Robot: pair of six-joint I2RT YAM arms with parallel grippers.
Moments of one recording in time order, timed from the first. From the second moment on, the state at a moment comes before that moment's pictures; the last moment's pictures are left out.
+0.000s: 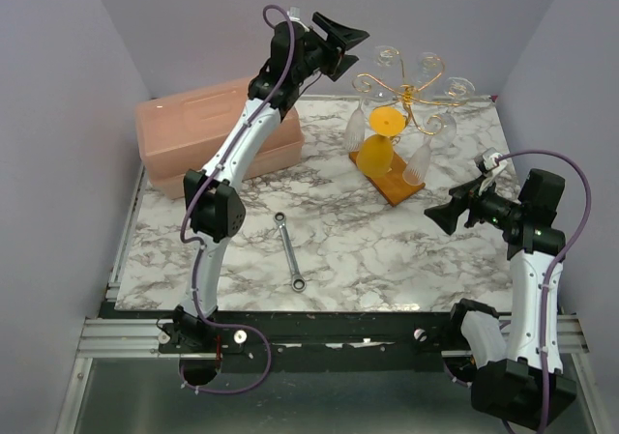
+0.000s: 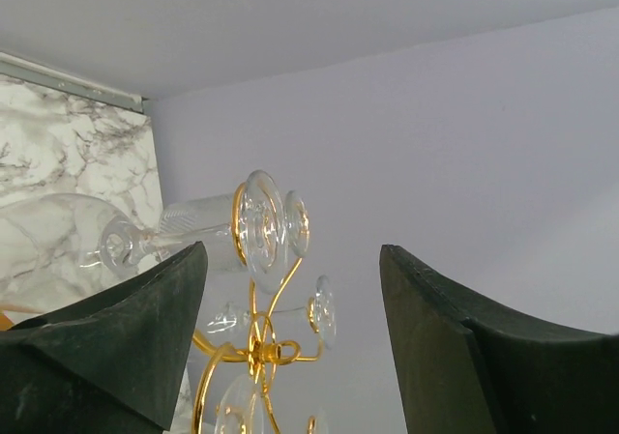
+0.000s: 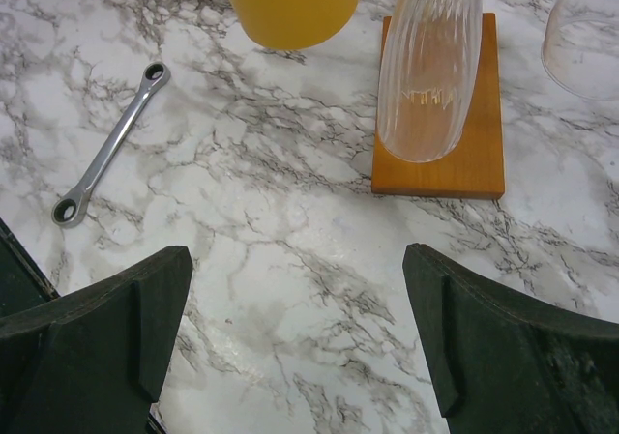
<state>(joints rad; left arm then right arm) -0.45 2.26 2.42 -0.14 0.29 -1.36 -0.34 0.84 0.83 -0.63 -1.01 -0.41</state>
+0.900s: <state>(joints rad) -0.08 1.23 1.21 0.02 0.49 -0.77 -0.39 0.79 0.84 -0.66 -0.83 -0.36</state>
